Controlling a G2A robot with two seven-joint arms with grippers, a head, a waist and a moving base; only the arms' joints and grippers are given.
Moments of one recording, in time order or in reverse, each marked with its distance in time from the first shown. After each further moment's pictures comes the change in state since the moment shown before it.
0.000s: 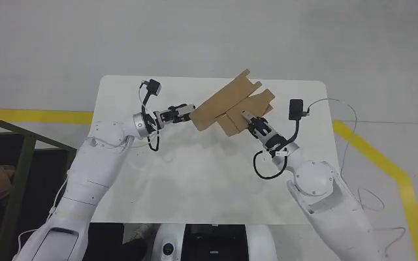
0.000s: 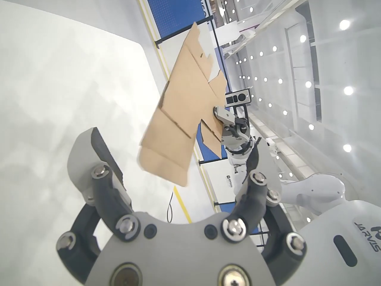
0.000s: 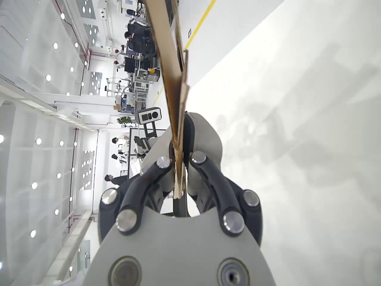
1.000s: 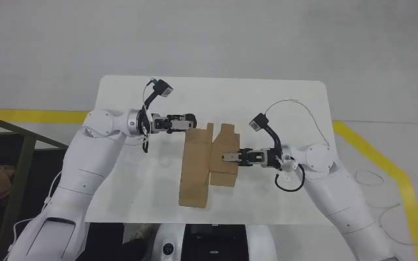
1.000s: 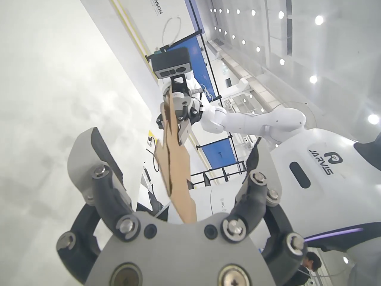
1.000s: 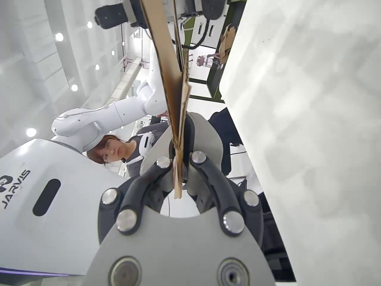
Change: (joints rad) left arm -0.094 0.022 0.049 0.020 -0.293 -0.069 -0.425; right arm 0.228 -0.006 -0.083 0.476 0.332 -0.584 0.977
